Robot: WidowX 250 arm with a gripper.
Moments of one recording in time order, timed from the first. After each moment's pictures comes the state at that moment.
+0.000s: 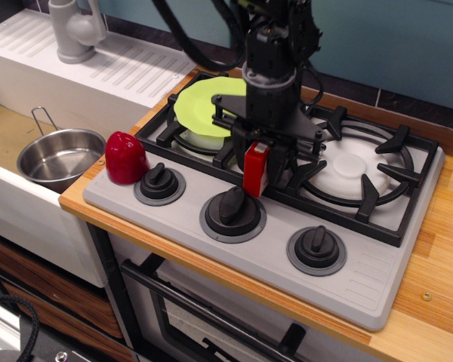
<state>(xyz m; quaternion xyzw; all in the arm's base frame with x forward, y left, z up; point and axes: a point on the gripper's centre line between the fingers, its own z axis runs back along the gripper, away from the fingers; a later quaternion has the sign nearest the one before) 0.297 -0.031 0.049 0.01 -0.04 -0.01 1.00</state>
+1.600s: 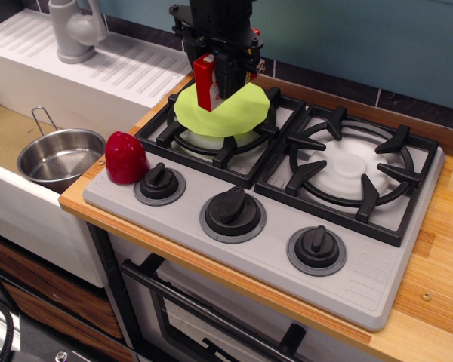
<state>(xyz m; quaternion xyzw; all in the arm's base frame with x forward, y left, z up) 0.340 0.055 0.087 0.01 -0.10 -0.10 0.99</state>
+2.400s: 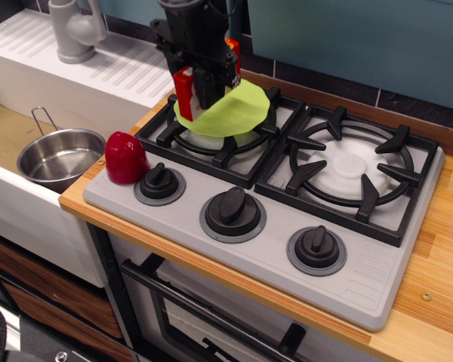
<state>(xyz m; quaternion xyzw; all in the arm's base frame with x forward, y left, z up) 0.335 0.065 0.073 0.01 -0.10 -0.11 0.99</state>
